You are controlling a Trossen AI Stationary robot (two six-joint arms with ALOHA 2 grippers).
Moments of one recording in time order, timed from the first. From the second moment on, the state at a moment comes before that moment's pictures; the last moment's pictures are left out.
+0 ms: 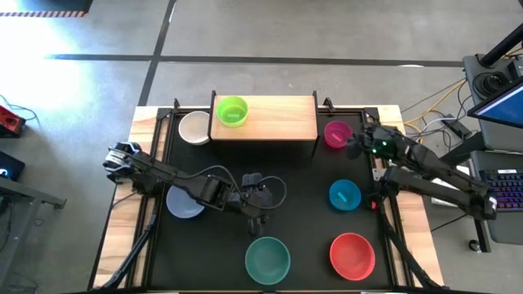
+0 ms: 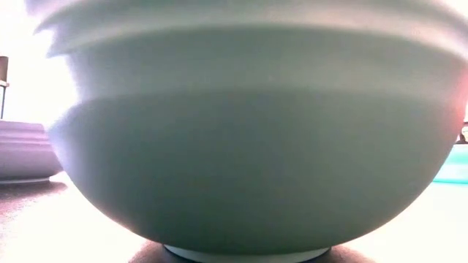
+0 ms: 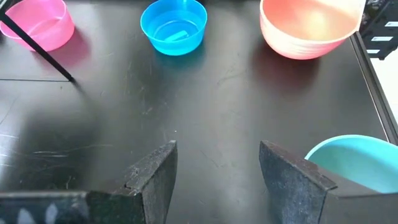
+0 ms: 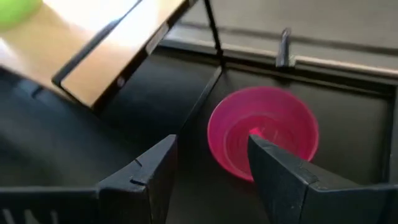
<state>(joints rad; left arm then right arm) -0.33 1.72 1.41 -0.44 -0.30 -0.25 -0.58 0.52 0.47 -0.61 0.21 0.47</state>
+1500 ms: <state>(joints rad) -0.34 1.71 1.41 -0.50 -0.31 -0.27 -0.58 1.30 0.57 -0.43 0.32 0.25</state>
